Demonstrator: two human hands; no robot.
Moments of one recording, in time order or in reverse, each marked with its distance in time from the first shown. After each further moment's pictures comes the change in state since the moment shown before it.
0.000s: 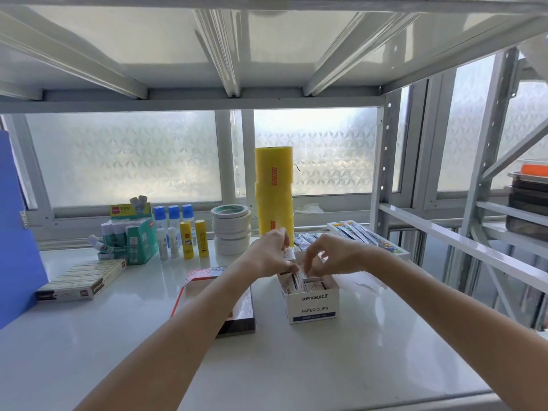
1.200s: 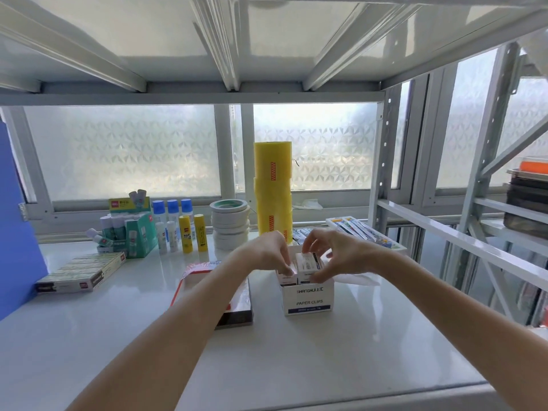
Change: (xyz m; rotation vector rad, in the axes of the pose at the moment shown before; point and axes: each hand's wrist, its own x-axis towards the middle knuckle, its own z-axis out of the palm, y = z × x) left_hand 0.000 0.005 -0.005 0.005 -0.255 -0.086; right_hand -0.026 -0.006 0.001 0.239 0.065 -0.008
